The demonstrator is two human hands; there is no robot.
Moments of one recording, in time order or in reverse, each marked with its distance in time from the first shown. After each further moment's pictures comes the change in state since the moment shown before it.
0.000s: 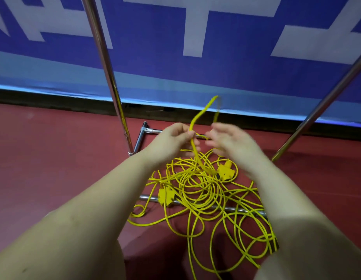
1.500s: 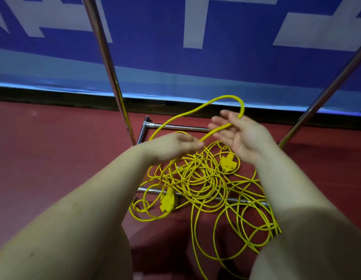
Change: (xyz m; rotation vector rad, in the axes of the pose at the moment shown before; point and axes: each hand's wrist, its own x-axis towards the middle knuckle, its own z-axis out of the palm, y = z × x) left_hand -0.007 -0.008 -0.013 0.519 -0.277 -0.155; right_hand -0.001 -0.015 -0.003 0.606 0.087 0.161
